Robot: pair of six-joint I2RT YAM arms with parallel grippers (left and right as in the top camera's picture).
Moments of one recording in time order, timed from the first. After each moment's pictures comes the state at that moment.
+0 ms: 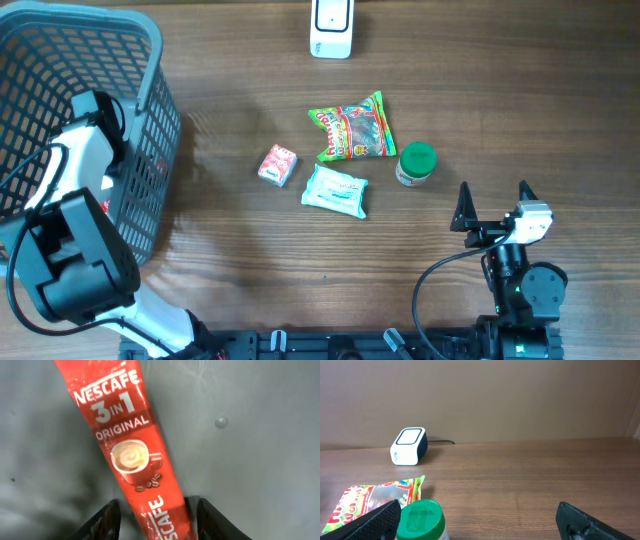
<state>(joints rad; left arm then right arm) 0.36 1.85 1.21 -0.85 -0.11 -1.57 -0.04 0.03 0.01 0.00 -0.07 0.06</state>
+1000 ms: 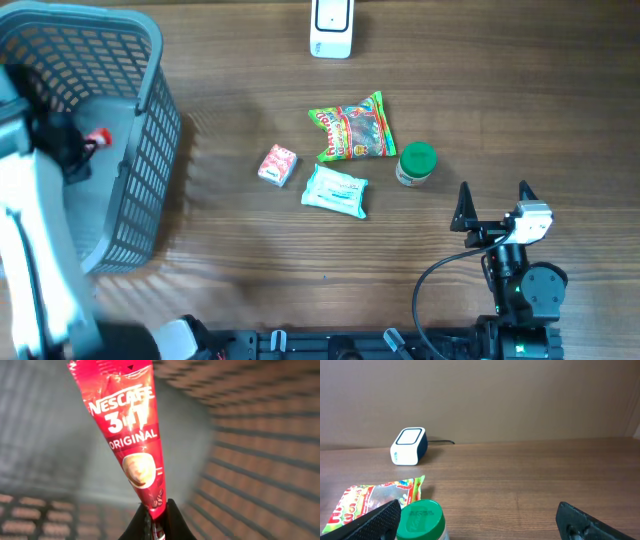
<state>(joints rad) 0.45 1.45 1.45 -1.05 -0.12 -1.37 -0.04 0.03 0.01 0.00 -0.07 0.06</state>
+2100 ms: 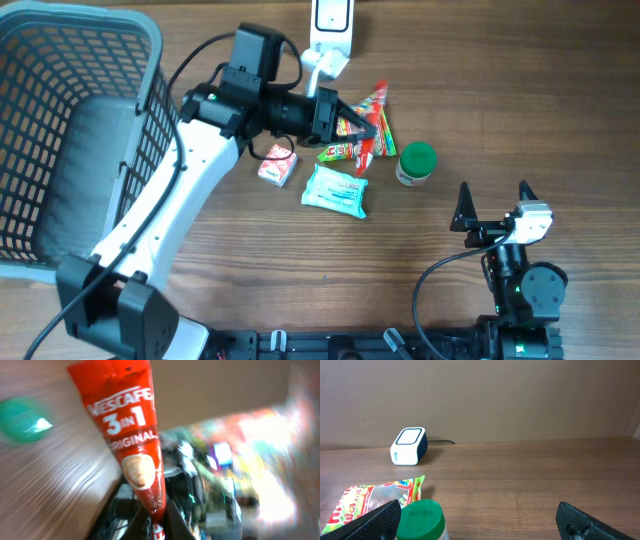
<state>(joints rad) -0.39 1.64 1.46 -0.66 1.23 -0.46 -0.04 0.03 0.01 0.00 -0.07 0.06</state>
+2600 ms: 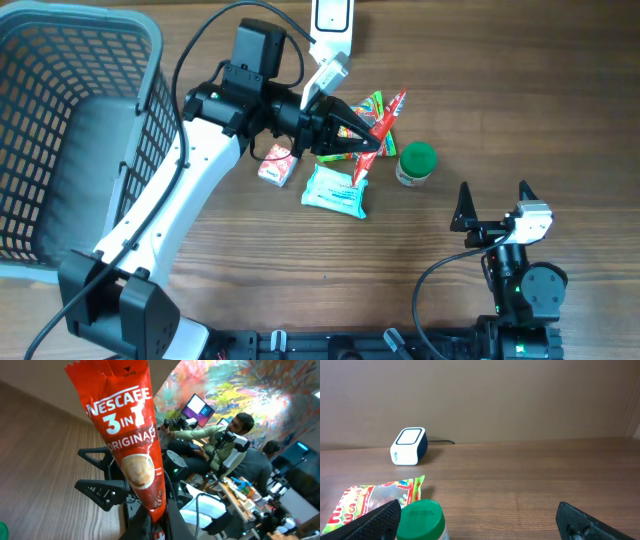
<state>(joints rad) -0.39 1.65 1.46 -0.61 1.54 0.16 -0.04 0.03 0.01 0.00 -0.07 0.06</state>
